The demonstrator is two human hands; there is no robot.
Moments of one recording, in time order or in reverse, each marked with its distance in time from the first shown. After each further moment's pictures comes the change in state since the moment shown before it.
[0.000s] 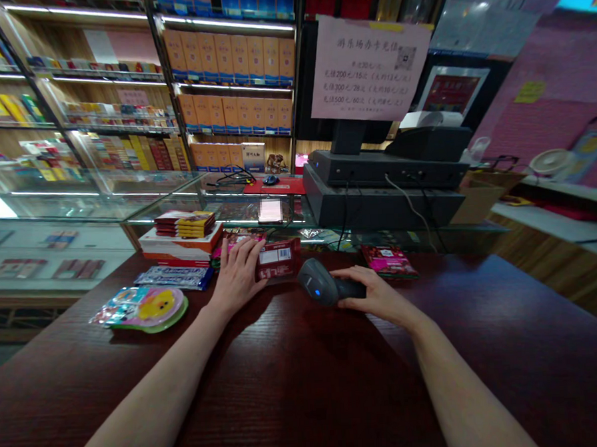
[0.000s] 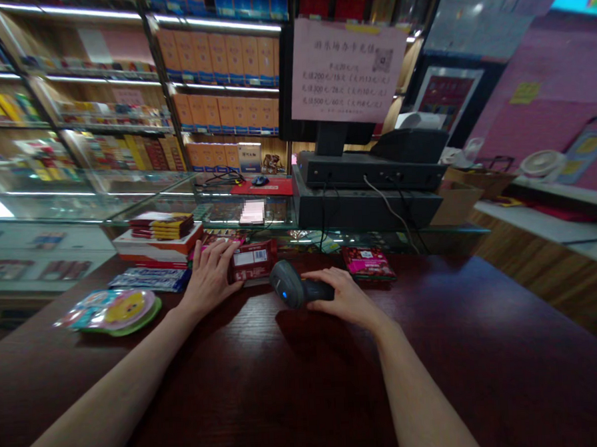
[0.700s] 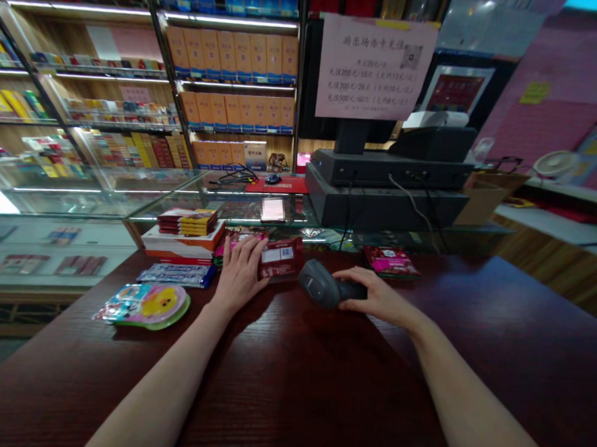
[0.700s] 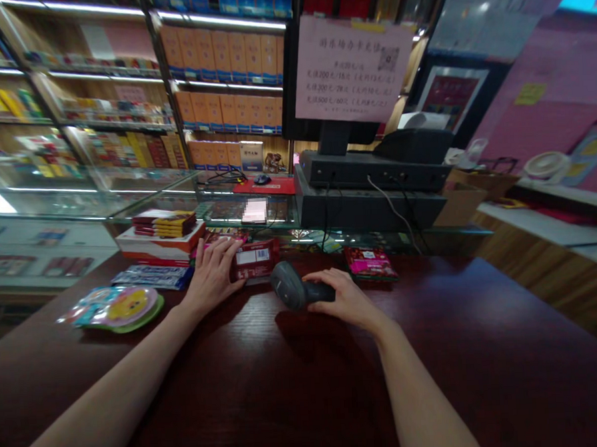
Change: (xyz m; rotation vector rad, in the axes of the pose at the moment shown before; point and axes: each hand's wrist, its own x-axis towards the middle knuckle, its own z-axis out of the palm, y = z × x) left_hand -0.001 -0.002 0.002 -0.008 -0.010 0.000; right_hand 0.001 -0.002 0.003 0.015 -0.013 0.009
